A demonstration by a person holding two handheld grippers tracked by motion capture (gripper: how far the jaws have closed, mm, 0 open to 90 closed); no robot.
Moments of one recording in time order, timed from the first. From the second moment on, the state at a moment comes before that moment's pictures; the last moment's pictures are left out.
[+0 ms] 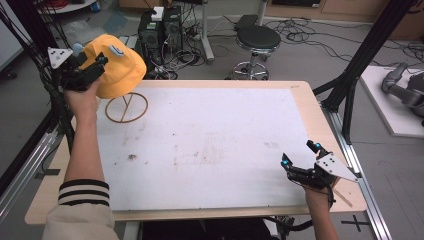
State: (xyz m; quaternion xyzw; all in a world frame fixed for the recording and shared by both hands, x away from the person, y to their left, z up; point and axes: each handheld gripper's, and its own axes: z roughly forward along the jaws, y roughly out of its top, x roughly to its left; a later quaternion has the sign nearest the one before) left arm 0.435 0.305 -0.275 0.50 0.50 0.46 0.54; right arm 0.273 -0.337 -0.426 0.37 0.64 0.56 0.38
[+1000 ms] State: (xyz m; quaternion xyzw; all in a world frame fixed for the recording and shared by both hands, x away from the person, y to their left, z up) left arm 0.323 0.297 -0.260 0.50 0.41 0.47 0.60; right arm 0.275 -0.346 -0.425 0.39 0.61 0.58 0.37
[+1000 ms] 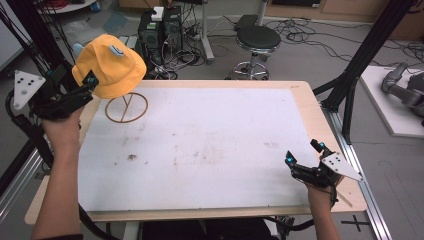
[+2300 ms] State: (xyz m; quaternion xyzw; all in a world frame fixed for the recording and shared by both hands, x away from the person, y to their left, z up) left arm 0.245 0.277 -0.387 0.51 0.44 0.43 0.60; right arm 0.285 -0.347 -0.426 0.40 0.60 0.59 0.37
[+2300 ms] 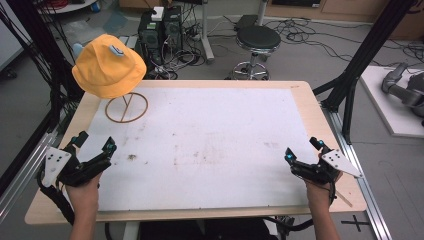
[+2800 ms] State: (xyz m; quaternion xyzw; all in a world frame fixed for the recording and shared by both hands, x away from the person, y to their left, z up) left arm 0.246 0.274 -0.393 0.53 0.42 0.43 0.60; right arm 0.278 -0.346 -0.423 0.39 0.60 0.60 0.36
